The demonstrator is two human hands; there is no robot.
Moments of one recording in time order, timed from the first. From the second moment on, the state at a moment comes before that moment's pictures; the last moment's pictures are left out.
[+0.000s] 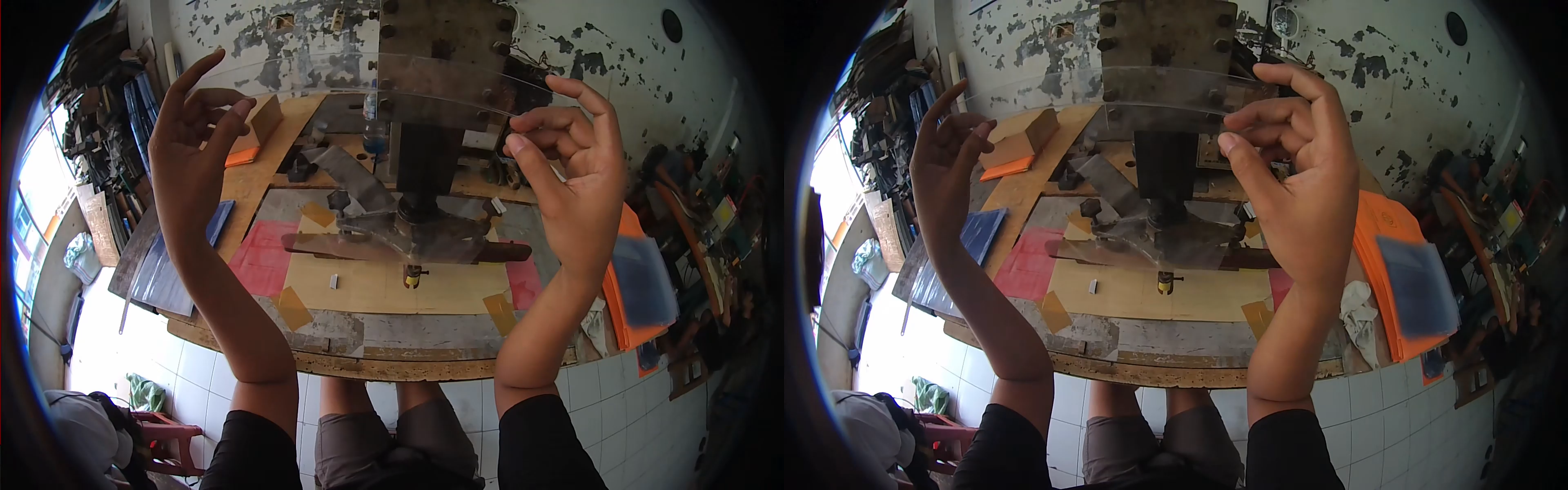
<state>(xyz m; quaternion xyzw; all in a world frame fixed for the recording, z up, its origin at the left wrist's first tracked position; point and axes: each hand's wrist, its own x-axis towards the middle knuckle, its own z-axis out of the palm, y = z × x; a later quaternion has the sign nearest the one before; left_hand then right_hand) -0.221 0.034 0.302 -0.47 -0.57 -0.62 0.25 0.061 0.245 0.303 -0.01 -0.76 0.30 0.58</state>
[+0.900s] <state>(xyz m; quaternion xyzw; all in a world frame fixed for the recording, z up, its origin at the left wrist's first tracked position) -0.196 0.040 0.300 -0.59 -0.46 -0.66 0.05 0.090 0.292 0.307 -0.15 -0.67 0.29 0.66</state>
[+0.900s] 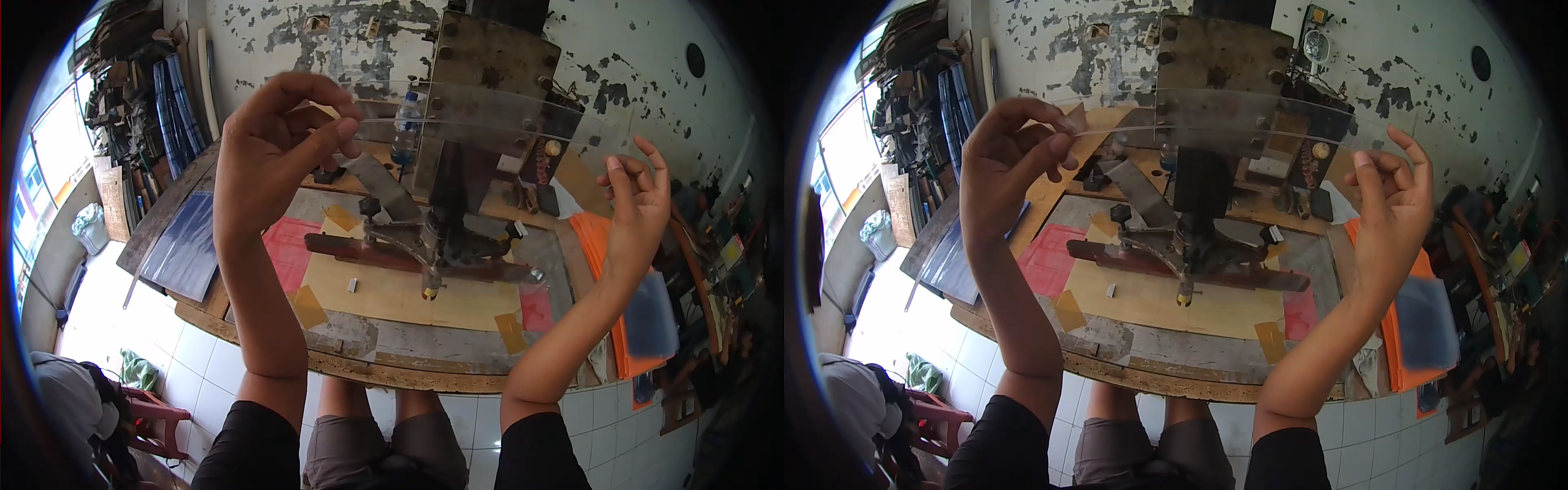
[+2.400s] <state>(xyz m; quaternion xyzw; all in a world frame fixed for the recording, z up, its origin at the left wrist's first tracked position) -0.203 0.032 0.304 -0.58 -0.48 -0.65 0.08 0.088 0.274 0.309 -0.15 -0.69 0.25 0.66</state>
